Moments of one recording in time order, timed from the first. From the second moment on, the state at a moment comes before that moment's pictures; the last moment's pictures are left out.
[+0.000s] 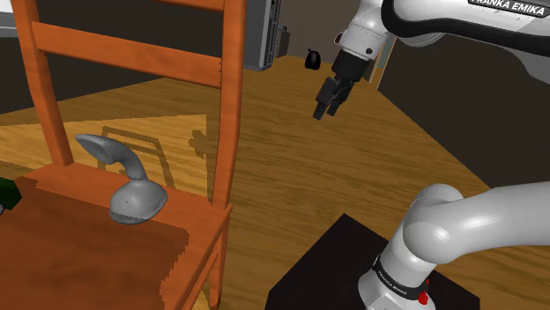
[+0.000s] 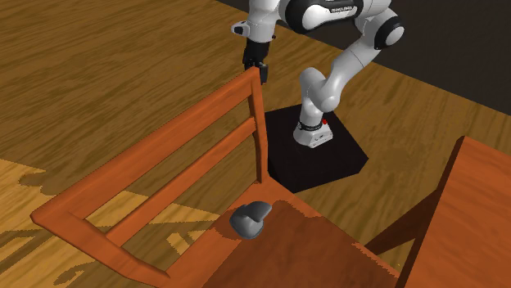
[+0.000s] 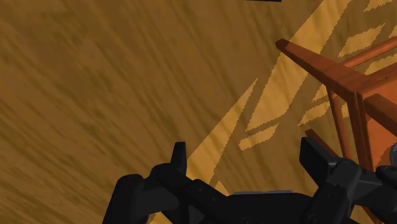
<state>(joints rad) 0.00 -0.83 0.05 -2.31 0.12 1.67 -0.06</state>
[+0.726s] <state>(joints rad) -0.03 -0.82 0.30 -2.28 0.28 1.68 0.37</state>
